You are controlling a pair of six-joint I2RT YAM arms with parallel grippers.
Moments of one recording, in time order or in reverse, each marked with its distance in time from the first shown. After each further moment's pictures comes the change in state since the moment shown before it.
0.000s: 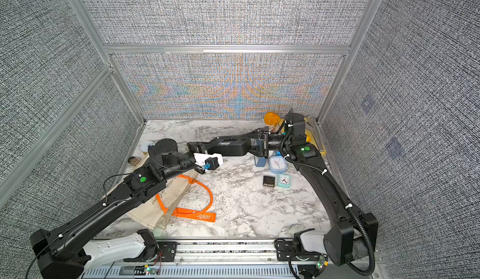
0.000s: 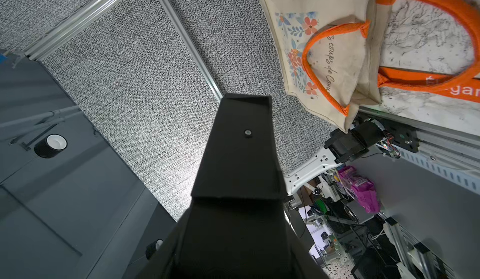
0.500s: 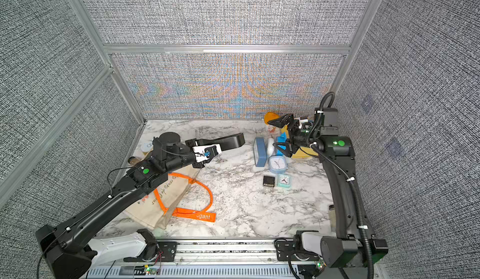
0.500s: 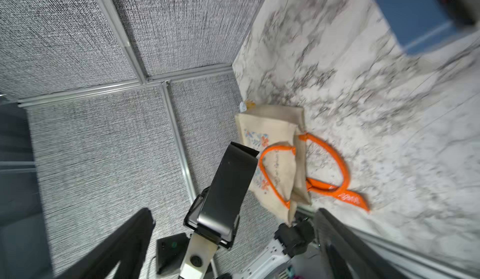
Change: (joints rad) left arm 0.122 0.100 0.054 -0.108 0.053 -0.092; right arm -0.248 -0.047 0.367 -0.761 0.404 -0.695
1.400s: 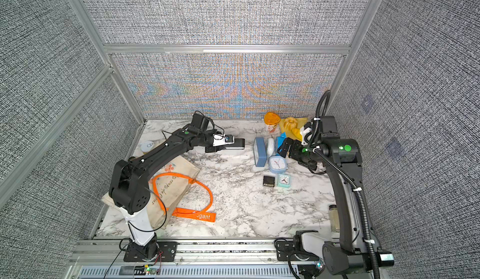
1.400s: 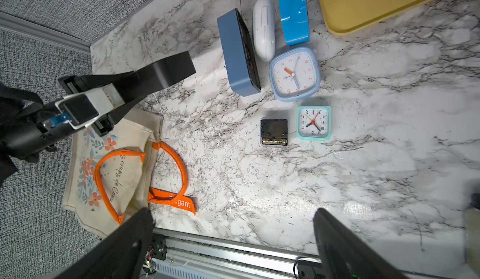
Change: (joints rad) left arm 0.162 0.707 0.450 -0.245 0.144 0.242; right arm 0.060 -0.040 0.020 -0.408 0.470 -0.634
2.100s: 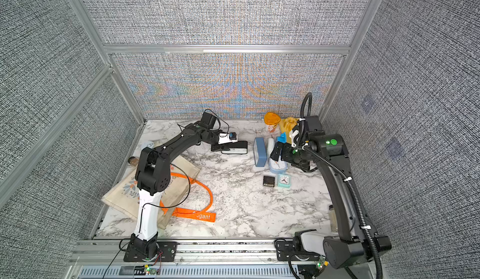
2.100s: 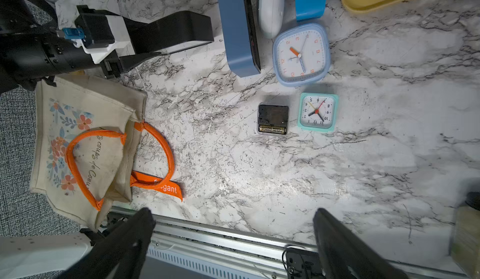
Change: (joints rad) left arm 0.043 0.314 0.270 -0.109 0.157 -0.017; right arm 0.109 0.054 -0.027 -0.006 0.058 -0.008
